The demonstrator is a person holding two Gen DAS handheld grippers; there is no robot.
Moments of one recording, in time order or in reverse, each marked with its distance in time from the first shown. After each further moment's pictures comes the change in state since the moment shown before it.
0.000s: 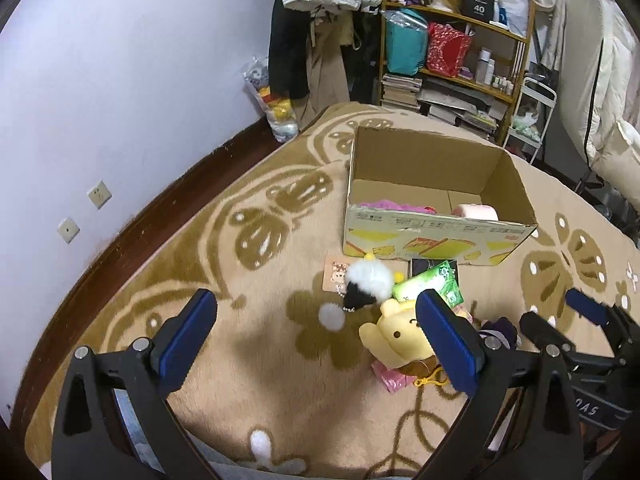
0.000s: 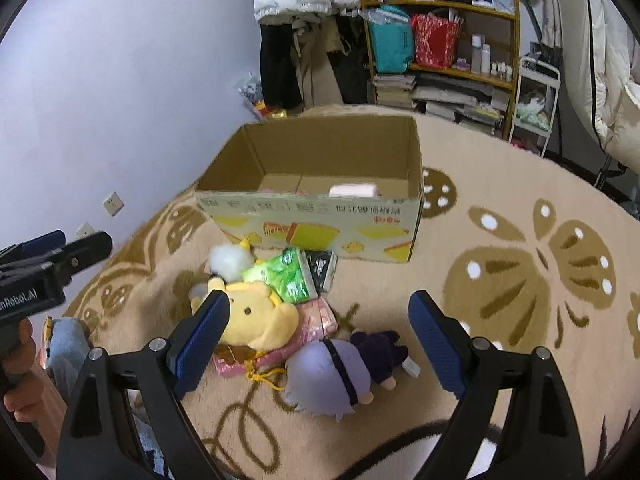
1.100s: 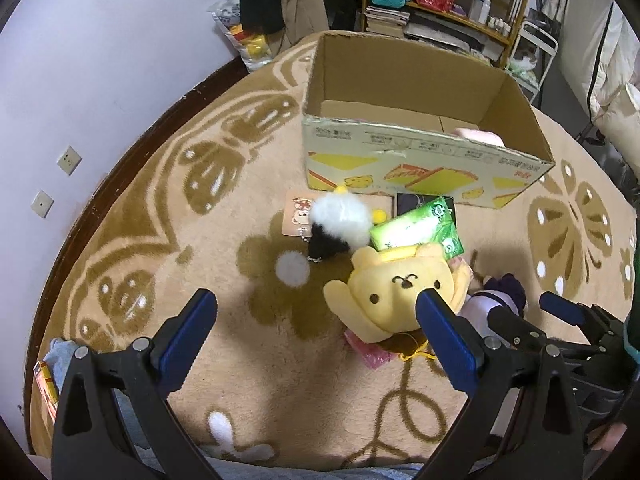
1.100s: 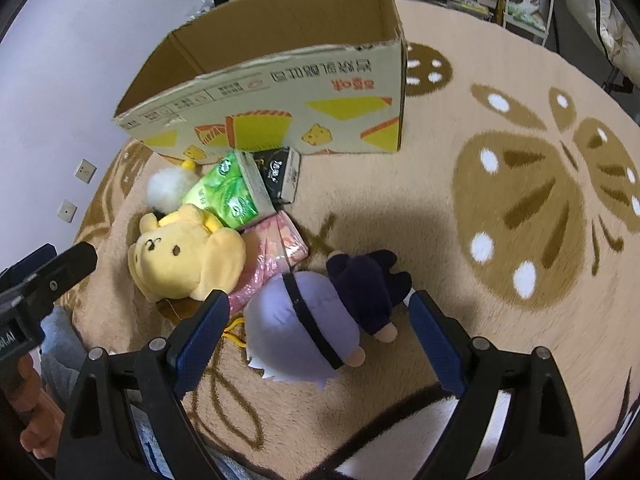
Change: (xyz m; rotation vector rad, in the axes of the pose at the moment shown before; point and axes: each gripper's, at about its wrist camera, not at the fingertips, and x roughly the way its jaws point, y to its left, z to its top) left arm 0.068 -0.031 -0.017 0.025 0.243 -0.047; right arm 0.074 -0.028 -0.022 0.151 0.336 -0.014
